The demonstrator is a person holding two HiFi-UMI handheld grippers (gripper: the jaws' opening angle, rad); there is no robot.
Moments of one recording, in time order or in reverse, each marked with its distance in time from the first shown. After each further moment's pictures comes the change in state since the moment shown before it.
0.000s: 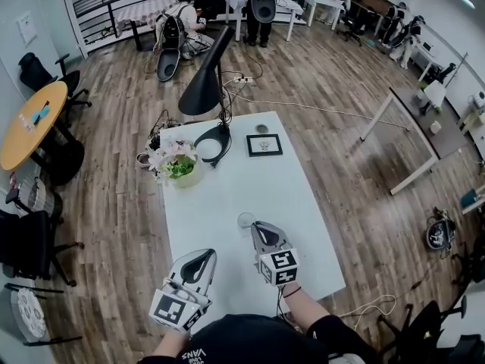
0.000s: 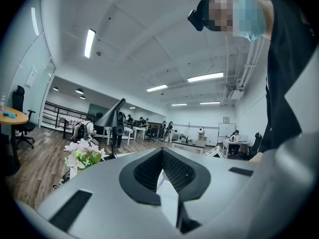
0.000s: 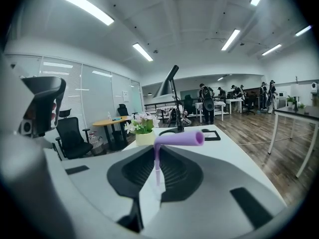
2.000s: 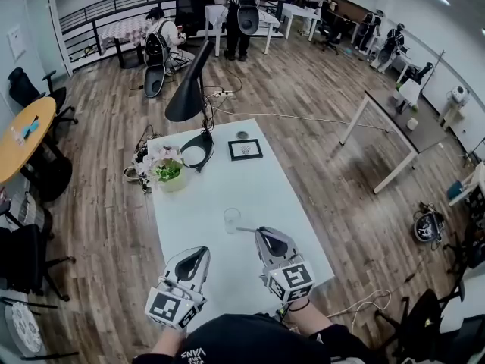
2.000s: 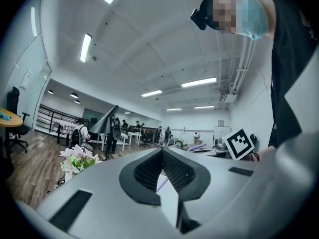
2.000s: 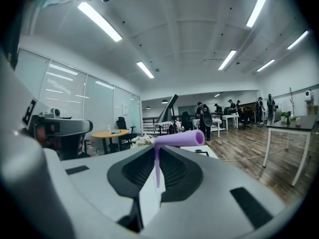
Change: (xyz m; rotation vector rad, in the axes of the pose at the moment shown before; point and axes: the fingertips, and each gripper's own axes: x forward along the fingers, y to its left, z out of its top) left arm -0.024 -0.032 0.014 0.027 -0.065 -0.057; right arm -0.118 0.025 0.072 -0.050 -0.188 -0.049
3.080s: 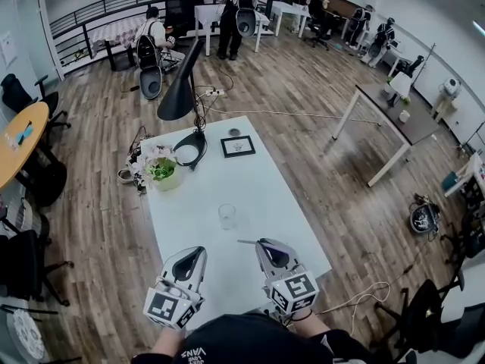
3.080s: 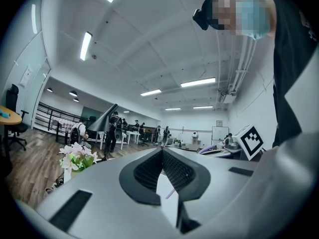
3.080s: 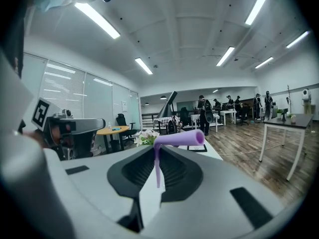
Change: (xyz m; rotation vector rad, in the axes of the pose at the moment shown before) left arm -0.008 -0.007 -0.005 -0.011 0.008 -0.018; right arm -0.045 0.016 -0.015 0.018 0.056 -0.013
